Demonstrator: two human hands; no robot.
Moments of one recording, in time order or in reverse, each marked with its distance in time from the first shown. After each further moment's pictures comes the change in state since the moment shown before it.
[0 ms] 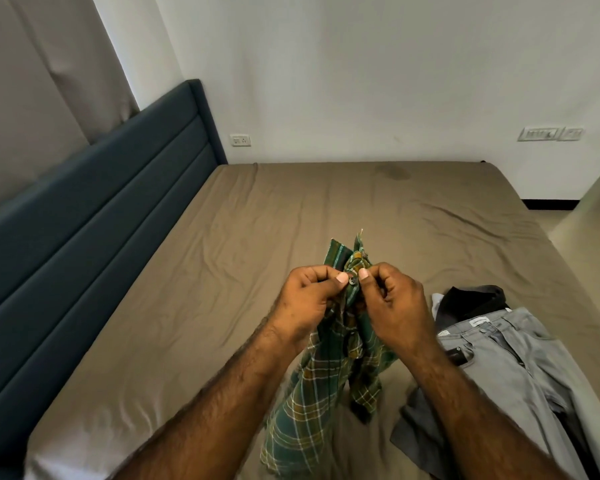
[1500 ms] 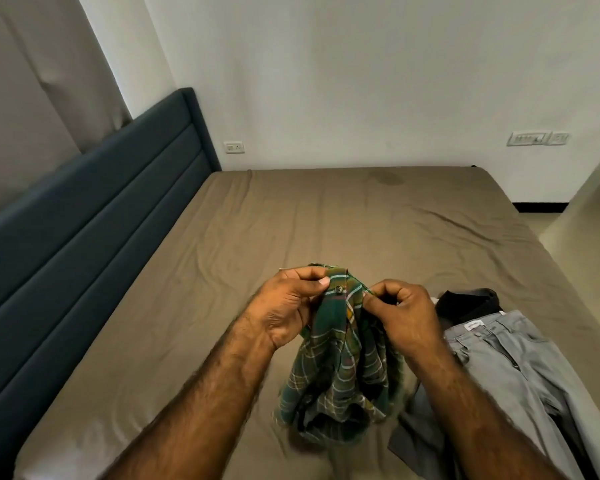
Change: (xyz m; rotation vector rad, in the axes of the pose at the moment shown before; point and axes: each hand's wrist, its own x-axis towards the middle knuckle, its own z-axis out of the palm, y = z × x) left_hand 0.025 0.001 -0.020 -0.334 -0.192 -0.198; right_hand 0.003 0.015 -0.016 0.216 -0.064 0.287
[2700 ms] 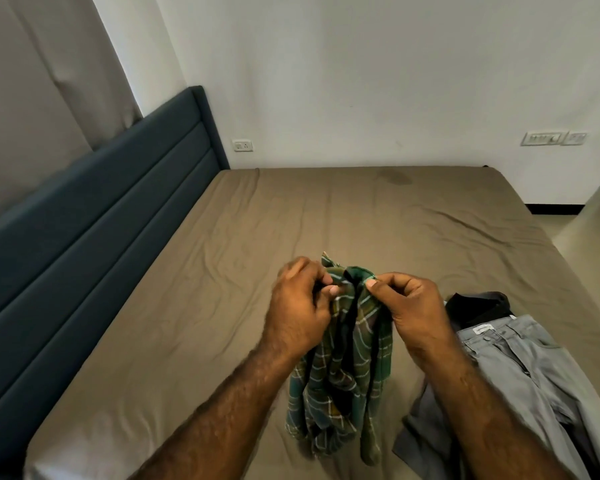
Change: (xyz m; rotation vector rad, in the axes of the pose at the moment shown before) left_hand -0.005 -0.022 0.003 1.178 0.467 0.713; right_hand 0.013 -0.008 -0.001 0.189 -0.015 0.010
